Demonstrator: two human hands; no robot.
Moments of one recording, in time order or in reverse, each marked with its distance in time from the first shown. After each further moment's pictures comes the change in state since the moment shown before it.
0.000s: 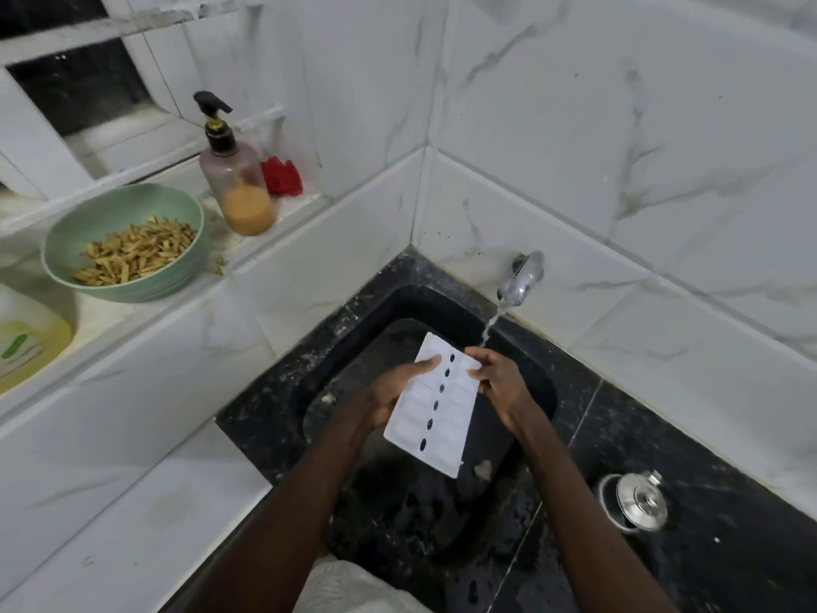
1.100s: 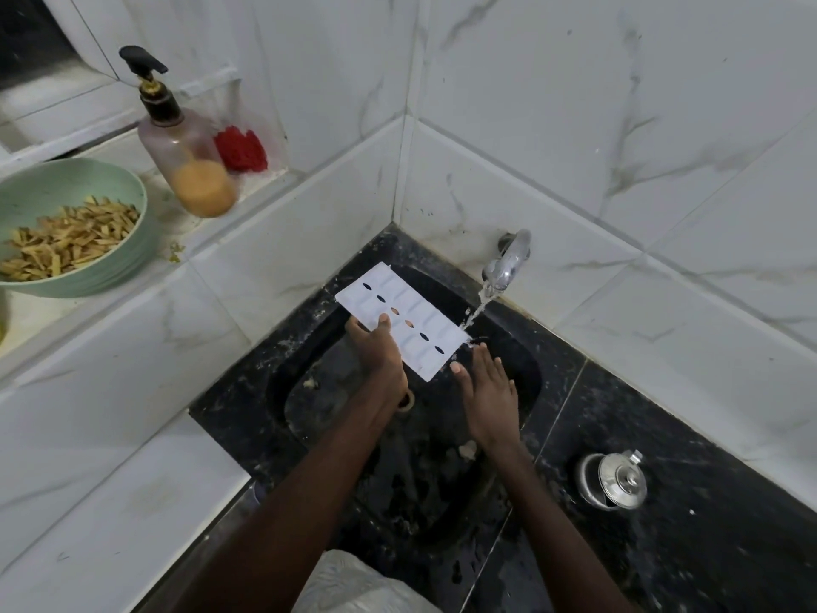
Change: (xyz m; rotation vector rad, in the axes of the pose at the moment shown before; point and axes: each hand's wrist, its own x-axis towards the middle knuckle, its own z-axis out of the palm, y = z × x) left_hand 0.057 0.018 0.029 -0.356 0.927 0.503; right_hand -0.036 0.049 -0.003 -1.007 0.302 -0.284
